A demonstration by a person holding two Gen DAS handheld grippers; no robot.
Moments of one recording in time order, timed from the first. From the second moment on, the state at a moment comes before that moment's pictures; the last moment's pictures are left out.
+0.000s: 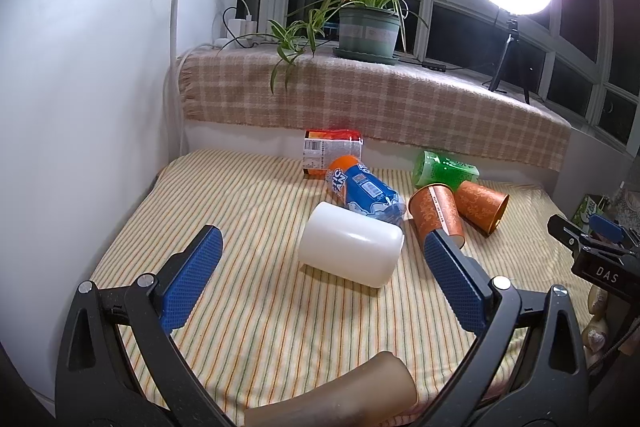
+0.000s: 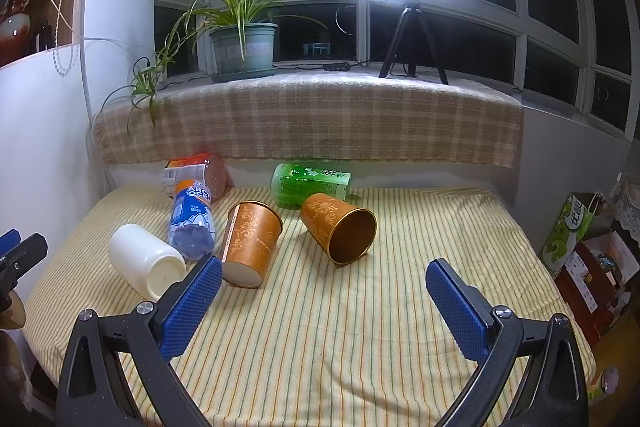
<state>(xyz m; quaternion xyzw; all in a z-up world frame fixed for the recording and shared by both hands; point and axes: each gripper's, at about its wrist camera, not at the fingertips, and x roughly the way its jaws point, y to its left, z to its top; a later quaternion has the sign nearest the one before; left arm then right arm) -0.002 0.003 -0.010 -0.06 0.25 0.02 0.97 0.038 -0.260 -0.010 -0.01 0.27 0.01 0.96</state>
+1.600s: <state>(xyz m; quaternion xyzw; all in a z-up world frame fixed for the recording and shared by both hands) -0.026 0.082 -0.014 -0.10 0.27 0.10 0.95 0.280 -0.068 -0.091 -0.12 0.54 0.21 0.80</state>
